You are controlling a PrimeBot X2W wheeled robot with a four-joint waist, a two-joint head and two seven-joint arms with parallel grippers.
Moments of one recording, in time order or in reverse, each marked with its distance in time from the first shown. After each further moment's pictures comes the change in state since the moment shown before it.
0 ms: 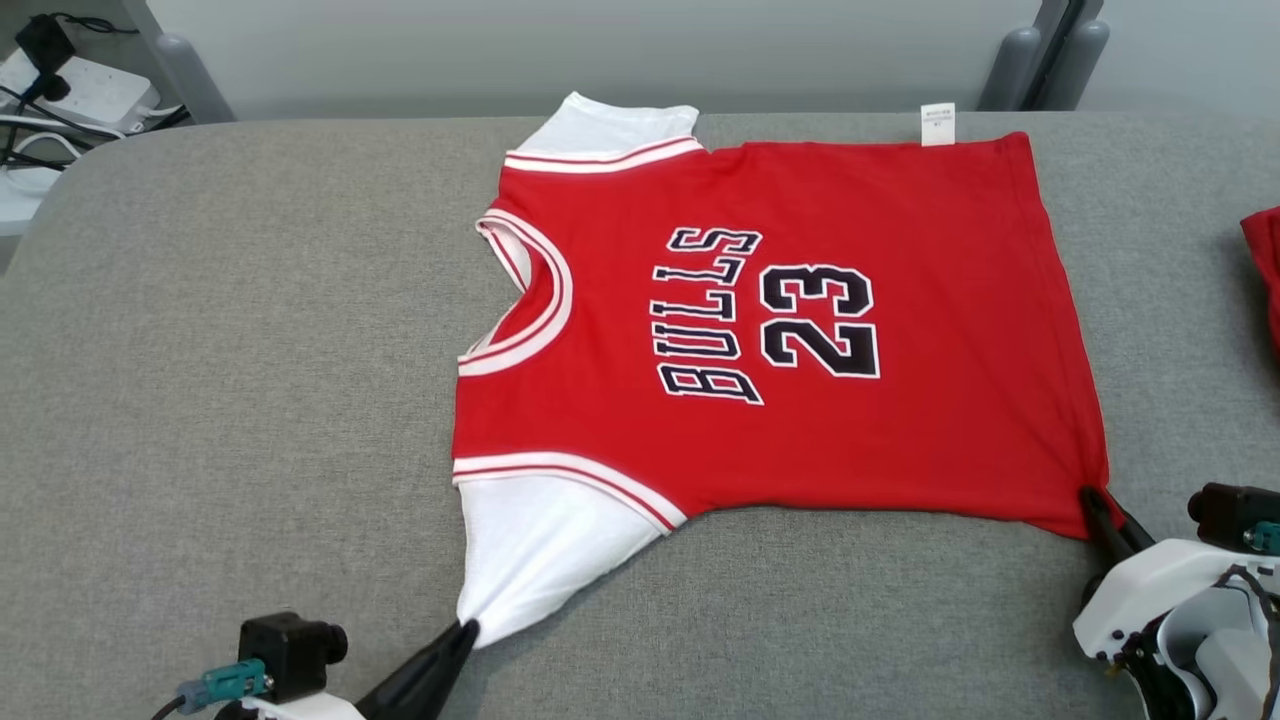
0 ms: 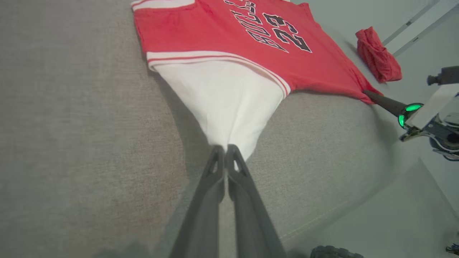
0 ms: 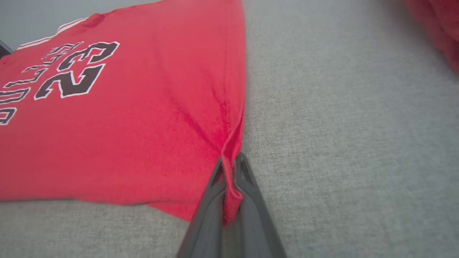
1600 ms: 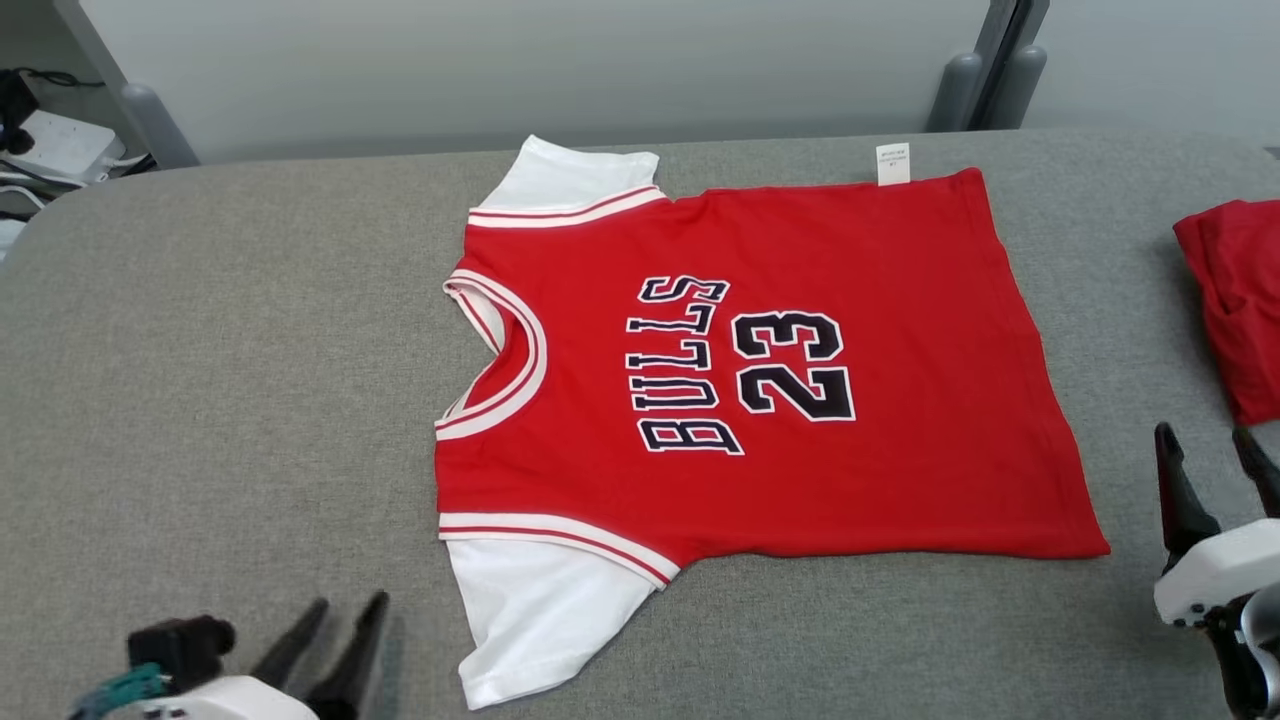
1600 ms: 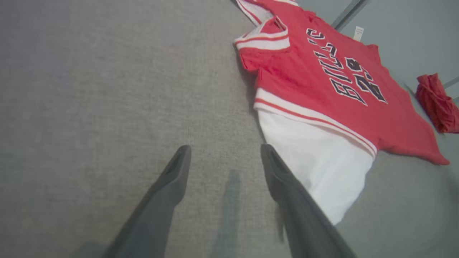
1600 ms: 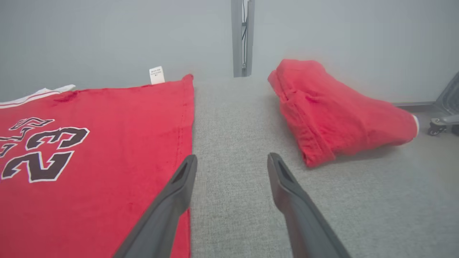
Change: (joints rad) left arm -0.043 -0.054 0.041 0.282 -0.110 0.021 -0.095; right arm 0.117 -0.004 -0.366 -0.208 -0.340 -0.001 0.002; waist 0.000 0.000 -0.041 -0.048
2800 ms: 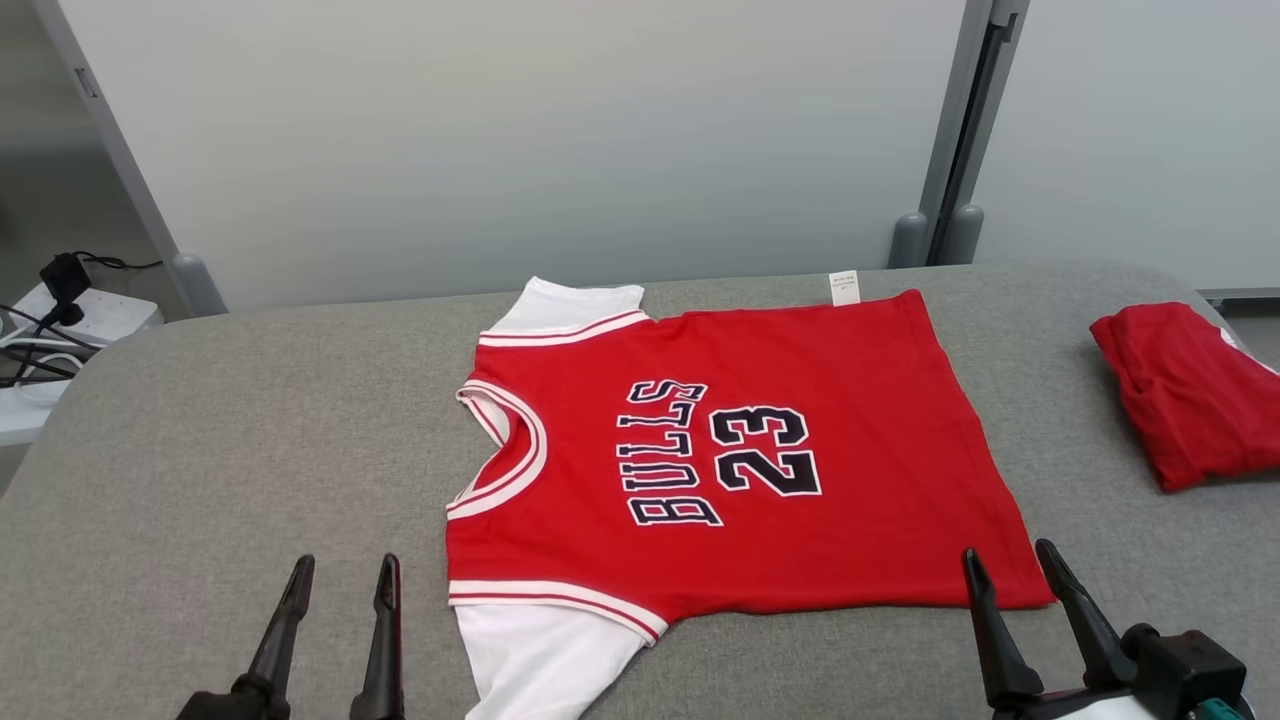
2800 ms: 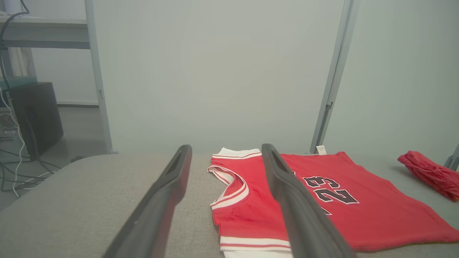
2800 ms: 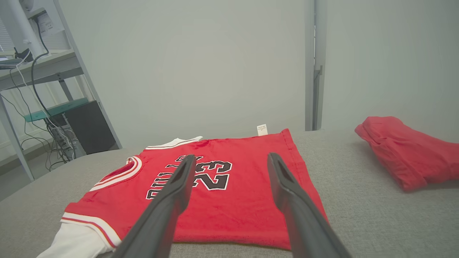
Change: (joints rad) left arm 0.232 -0.367 0.462 -0.348 0.755 0.024 -0.184; right arm 0.409 0.242 0.026 -0.579 -0.154 0.000 0.000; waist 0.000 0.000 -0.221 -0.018
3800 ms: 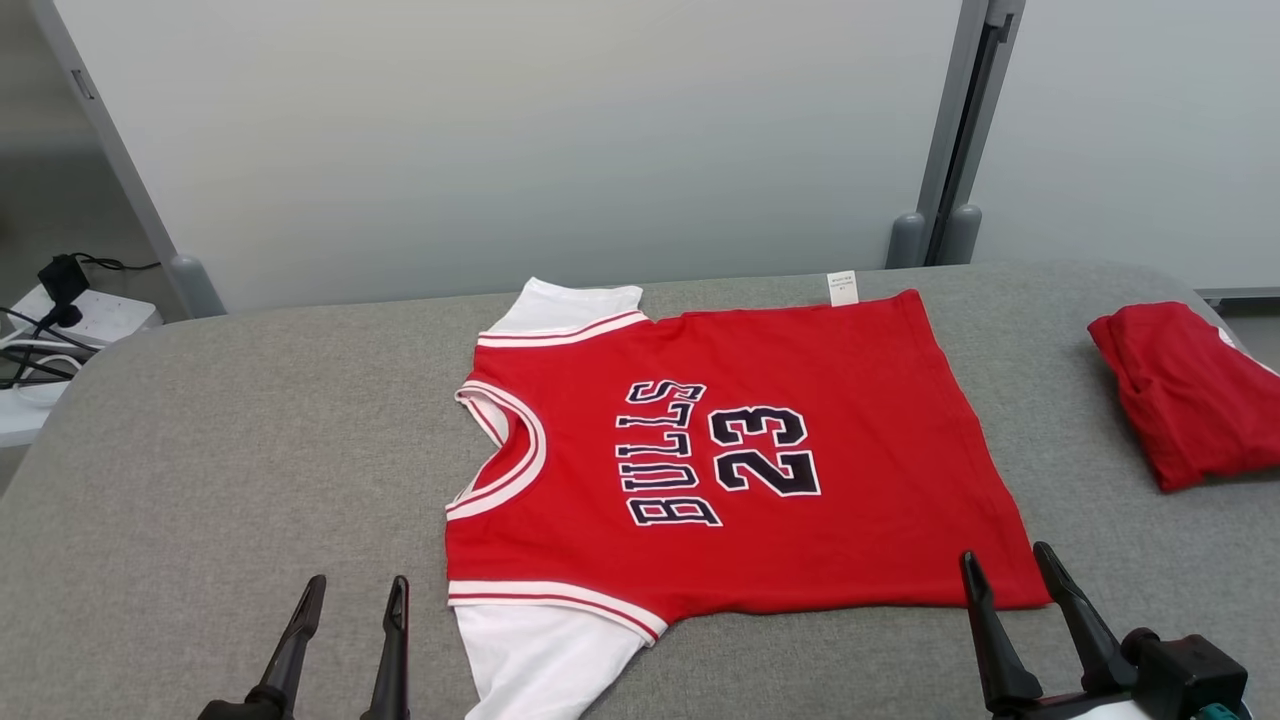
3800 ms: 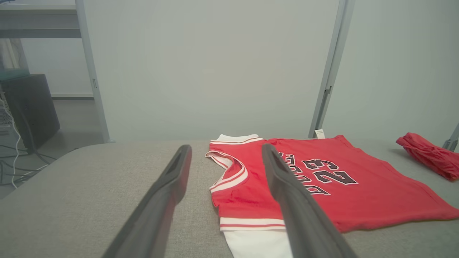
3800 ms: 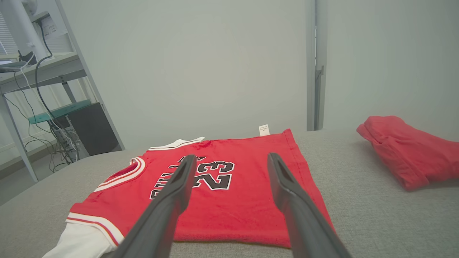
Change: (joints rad) left arm 0.015 -0.002 0.002 0.049 0.033 -0.023 0.000; right arm 0.014 0.000 0.006 -0.019 0.011 0.000 0.000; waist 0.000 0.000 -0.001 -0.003
